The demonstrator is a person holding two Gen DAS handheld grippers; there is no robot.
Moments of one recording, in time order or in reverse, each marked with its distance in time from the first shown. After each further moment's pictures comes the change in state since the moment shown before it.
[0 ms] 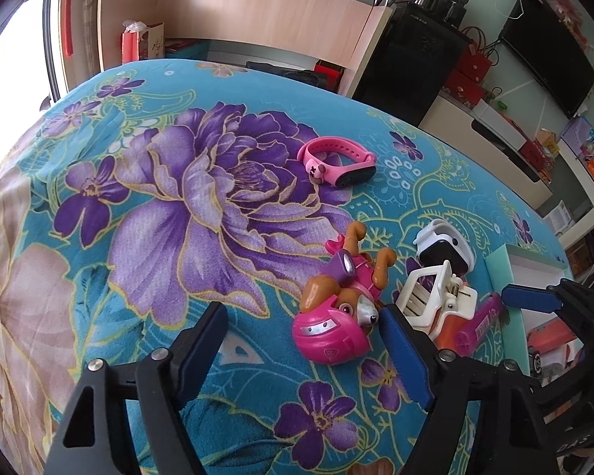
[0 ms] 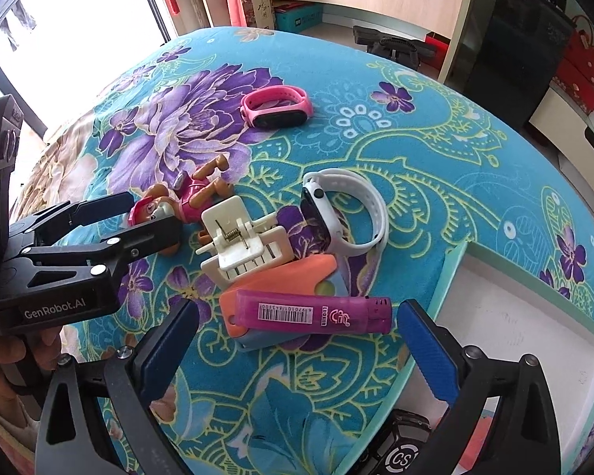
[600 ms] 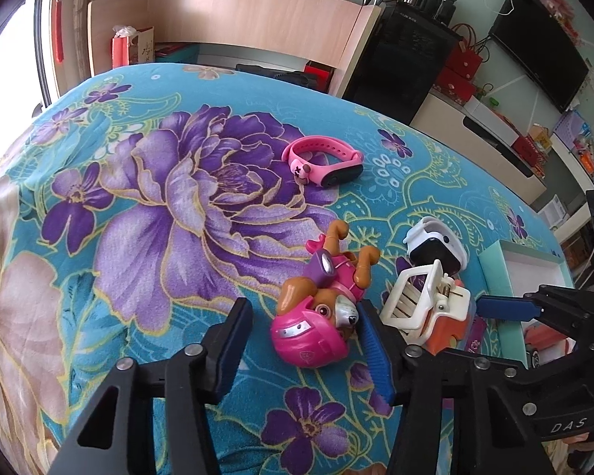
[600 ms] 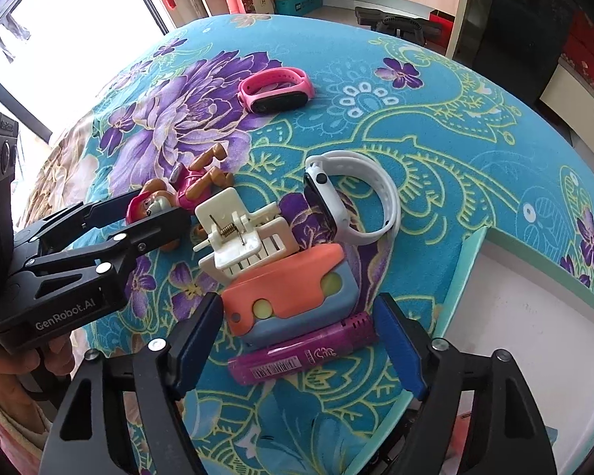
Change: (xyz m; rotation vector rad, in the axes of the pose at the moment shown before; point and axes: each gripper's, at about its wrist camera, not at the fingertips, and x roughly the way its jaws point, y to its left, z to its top) left arm 0.004 -0.006 0.000 0.028 -0.006 -0.023; right arm 0.008 -0.008 0.002 0.050 0.054 0.068
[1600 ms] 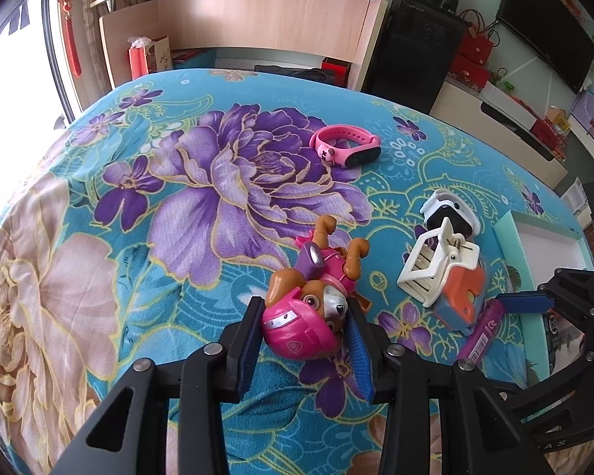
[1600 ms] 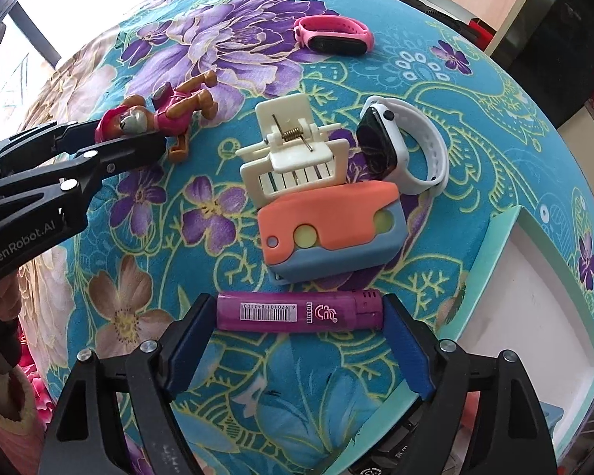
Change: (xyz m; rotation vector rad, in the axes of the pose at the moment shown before) left arm -0.027 0.001 -0.020 0.040 0.013 0.125; right arm 0.016 0.039 -0.016 -0.193 0.135 -0.085
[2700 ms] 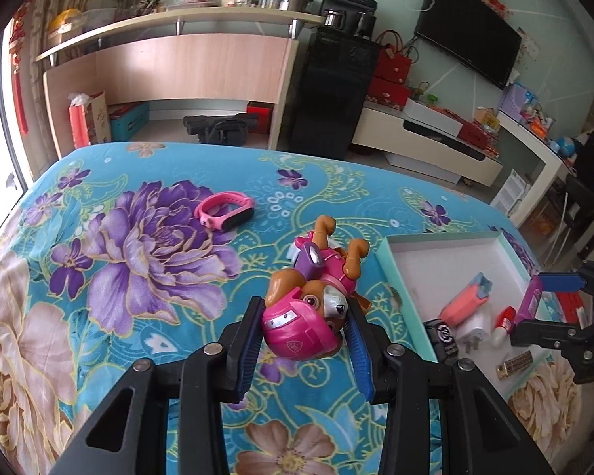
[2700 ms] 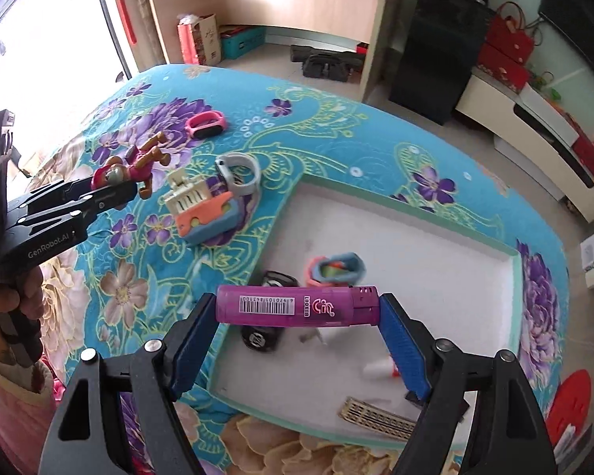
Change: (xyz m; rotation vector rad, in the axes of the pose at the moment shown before) left arm -0.059 -0.077 0.007 0.171 -0.148 -0.211; right arm -0.136 -0.082 -0.119 0.309 -0.221 -0.168
